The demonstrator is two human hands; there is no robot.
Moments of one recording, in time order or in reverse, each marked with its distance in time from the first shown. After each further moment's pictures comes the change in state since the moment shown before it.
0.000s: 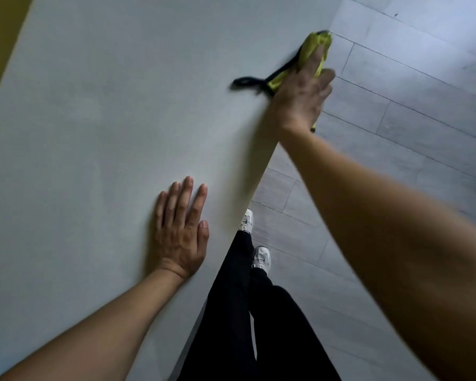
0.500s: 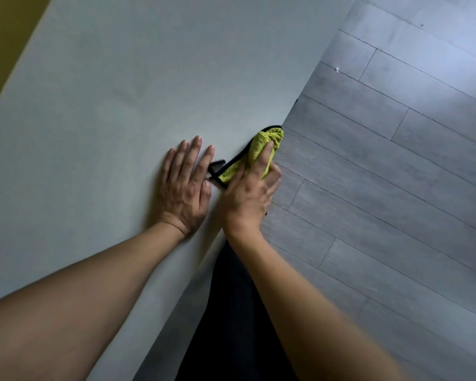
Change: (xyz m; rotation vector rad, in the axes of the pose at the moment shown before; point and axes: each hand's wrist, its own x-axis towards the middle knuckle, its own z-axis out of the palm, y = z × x) left_hand -0.001 0.000 0.008 0.008 0.111 0.020; right_hand -0.242 0.085 0.004 0.167 -0.239 -0.081
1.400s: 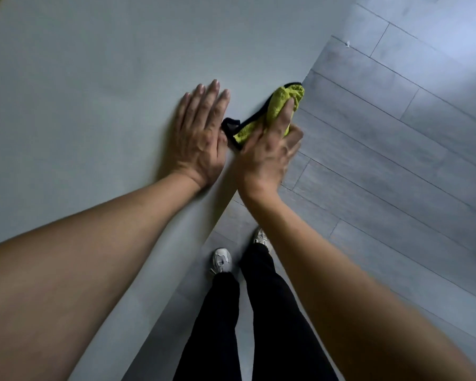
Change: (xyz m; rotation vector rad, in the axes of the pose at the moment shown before) left_hand 0.006 -0.001 -0.005 -0.067 0.072 0.007; right_hand -0.008 0.011 0.017 0.005 0.109 -0.033
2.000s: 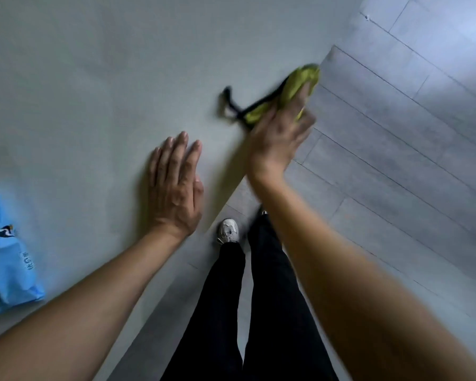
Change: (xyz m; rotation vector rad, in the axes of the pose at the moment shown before) left_hand -0.226 -0.024 -0.047 0.023 0.013 -0.196; right_hand -0.106 0.013 0.017 0.086 0.039 0.000
